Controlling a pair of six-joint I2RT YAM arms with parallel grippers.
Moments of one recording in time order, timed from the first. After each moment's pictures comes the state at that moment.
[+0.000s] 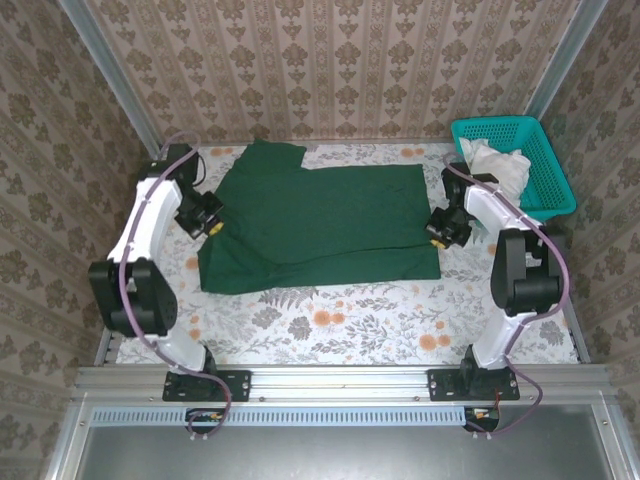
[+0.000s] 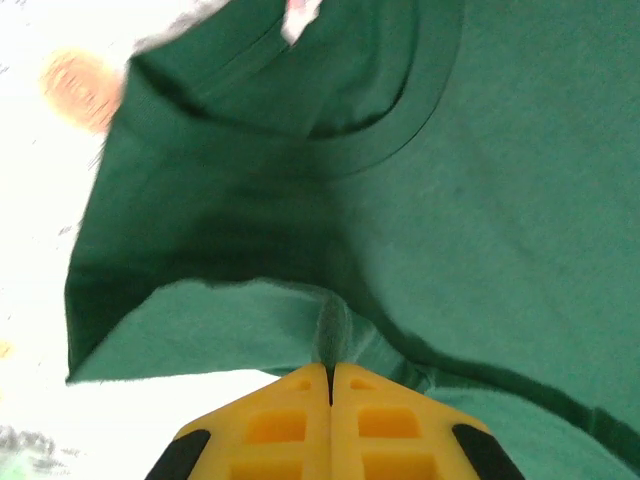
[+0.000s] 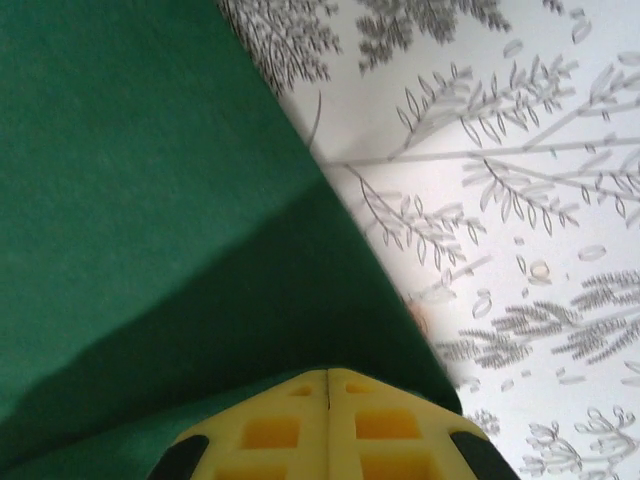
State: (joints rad) left arm -0.05 1.68 1.54 -1.24 0.16 -0.72; right arm 0.01 1.81 1.34 -1.00 -0.08 0.63
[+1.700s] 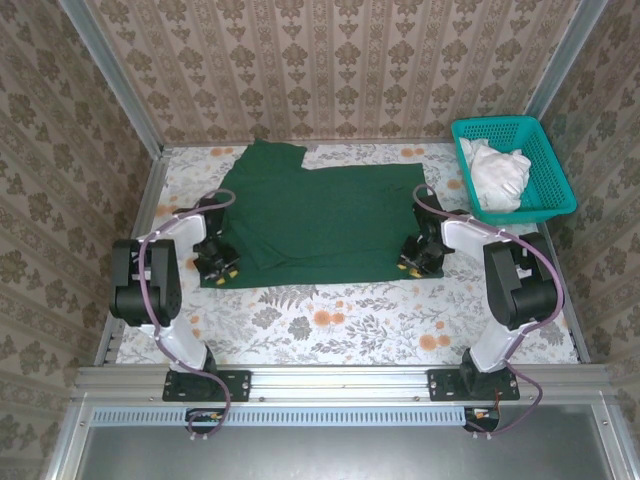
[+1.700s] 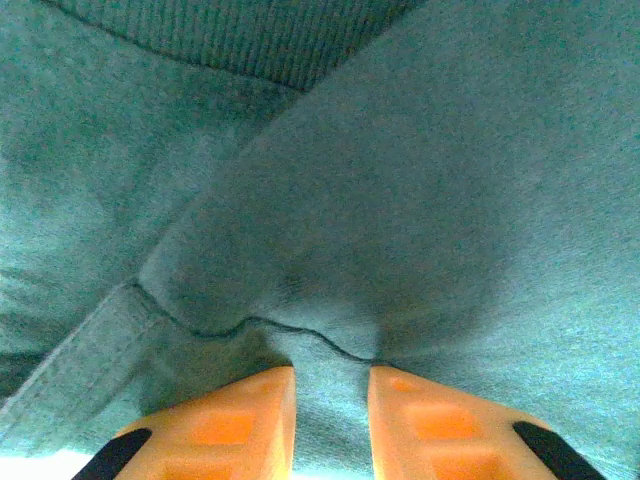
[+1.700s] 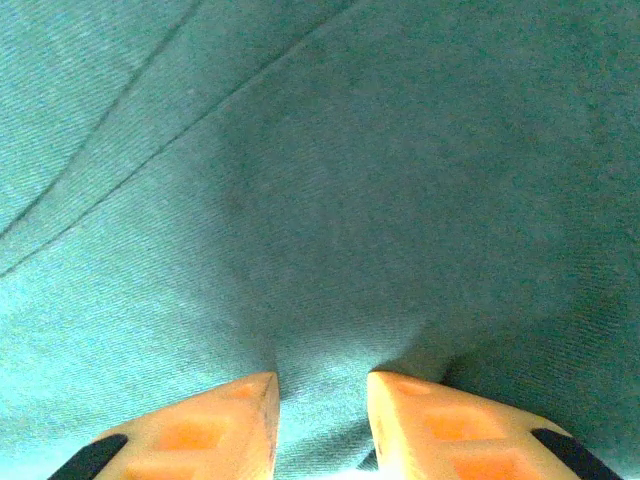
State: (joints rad) left arm -0.09 1.72 1.02 -0.90 0.06 -0.62; right arm 0.19 1.72 0.99 -0.69 -0.21 0.74
